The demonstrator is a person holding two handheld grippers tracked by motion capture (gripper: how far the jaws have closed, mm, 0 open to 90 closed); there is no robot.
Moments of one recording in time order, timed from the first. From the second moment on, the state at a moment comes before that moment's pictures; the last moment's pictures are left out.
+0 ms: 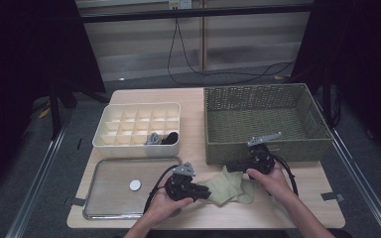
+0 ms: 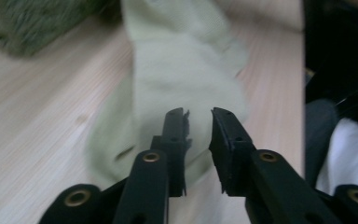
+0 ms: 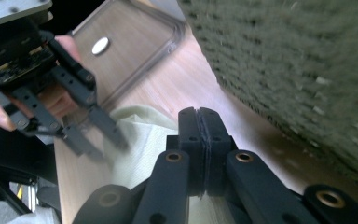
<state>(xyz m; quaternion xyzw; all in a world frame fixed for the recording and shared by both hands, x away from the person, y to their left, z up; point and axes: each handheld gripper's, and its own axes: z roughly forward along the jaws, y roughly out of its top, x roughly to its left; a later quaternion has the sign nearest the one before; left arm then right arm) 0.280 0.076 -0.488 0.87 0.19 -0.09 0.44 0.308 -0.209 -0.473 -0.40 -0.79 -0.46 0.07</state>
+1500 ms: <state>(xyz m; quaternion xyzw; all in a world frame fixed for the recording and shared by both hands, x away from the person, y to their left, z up) 0.298 0.022 -0.500 0.88 0.20 -0.09 0.41 0.252 -0.228 -0.459 -0.37 -0.79 -0.48 0.04</state>
